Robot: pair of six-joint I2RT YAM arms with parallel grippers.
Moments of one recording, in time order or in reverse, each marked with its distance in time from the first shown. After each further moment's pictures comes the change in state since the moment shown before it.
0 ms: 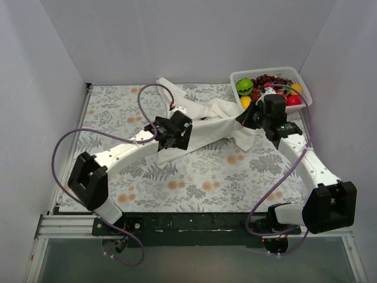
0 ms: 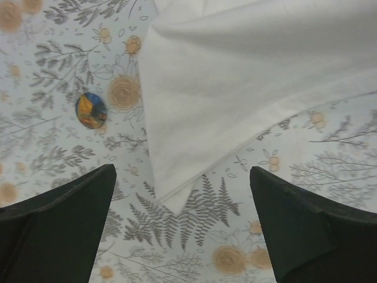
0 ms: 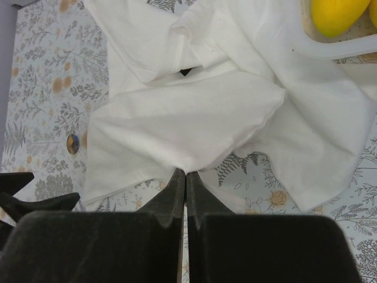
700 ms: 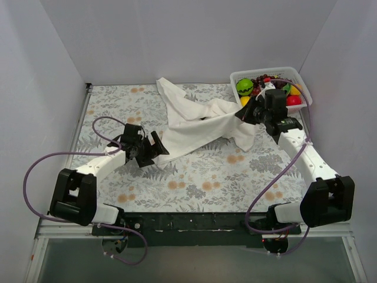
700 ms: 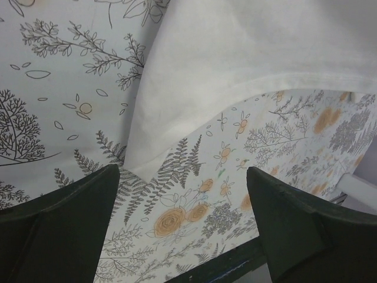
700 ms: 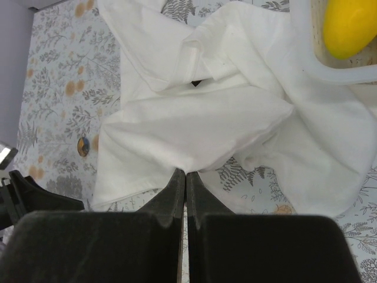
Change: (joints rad) left arm 0.521 -0.285 -0.561 0.377 0.864 -0.404; right arm -0.021 0.048 0.055 0.000 -0.054 -0.014
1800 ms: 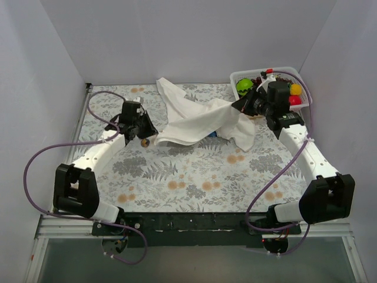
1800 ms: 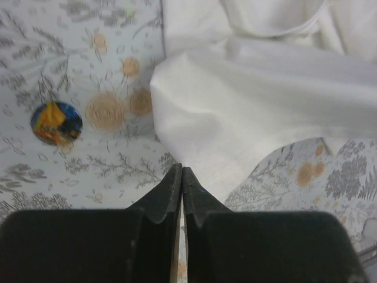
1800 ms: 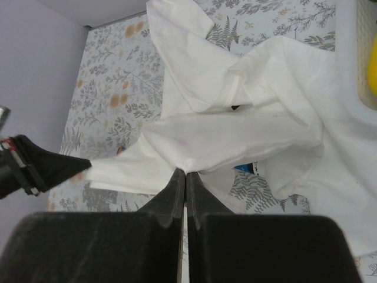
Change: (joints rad) left arm 0.006 0.074 0.254 -0.021 -0.128 0.153; right arm -0.009 0.034 0.103 0.052 -0.096 0.064
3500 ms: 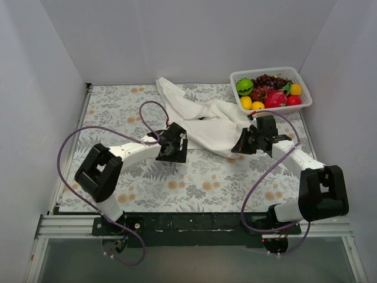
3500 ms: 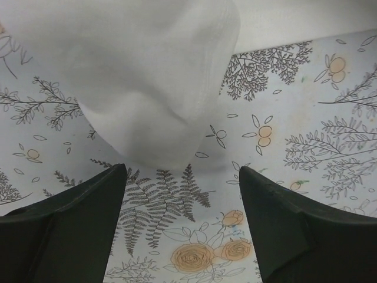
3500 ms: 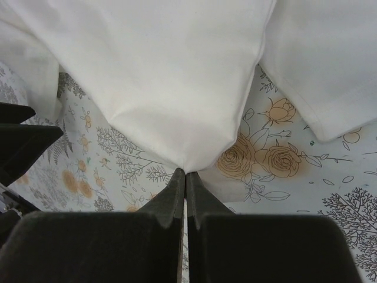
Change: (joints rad) left arm -0.411 0.209 0.048 -0.164 -0.340 0.070; right arm -0.002 0.015 -0.407 -0.082 -0.060 -0.124
